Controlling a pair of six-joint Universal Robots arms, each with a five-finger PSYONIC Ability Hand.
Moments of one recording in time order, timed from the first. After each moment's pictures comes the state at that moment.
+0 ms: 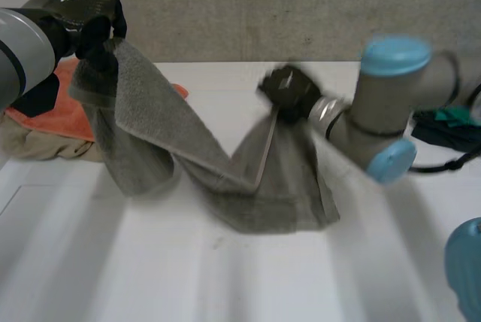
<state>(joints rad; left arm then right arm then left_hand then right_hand) 4.36 -1.80 -0.98 2.66 -1.54 3.35 2.05 -0.69 0.69 0.08 1.23 2.59 1.18 1.19 1.19 1.20 0.97 1.14 1.18 1.18 1.19 1.00</state>
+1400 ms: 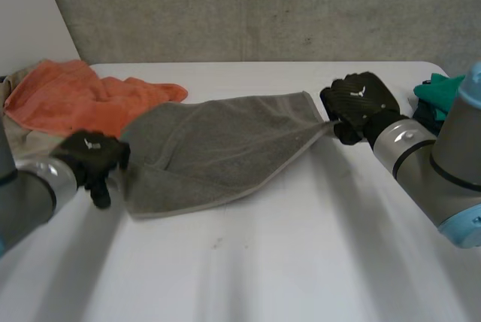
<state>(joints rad) 4.49 -1.79 -1.65 2.93 -1.49 3.70 1.94 -1.21 1.49 -0.15 1.36 2.70 0.52 0.51 0.50 0.51 0.33 1.14 1.18 1.19 1.20 1.01</state>
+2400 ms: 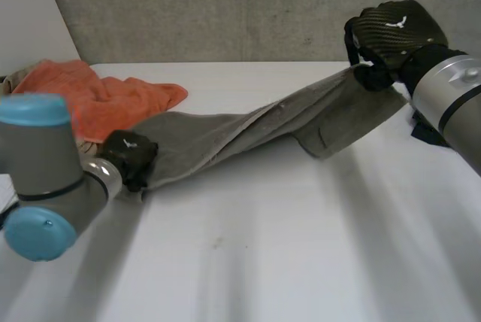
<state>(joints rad) 4.38 -2.06 -1.53 3.15 -1.54 3.69 1.92 -1.40 1.35 0.03 1.36 2.78 1.13 1.18 1.18 1.19 0.97 1.14 1.18 1.19 1.20 1.01</state>
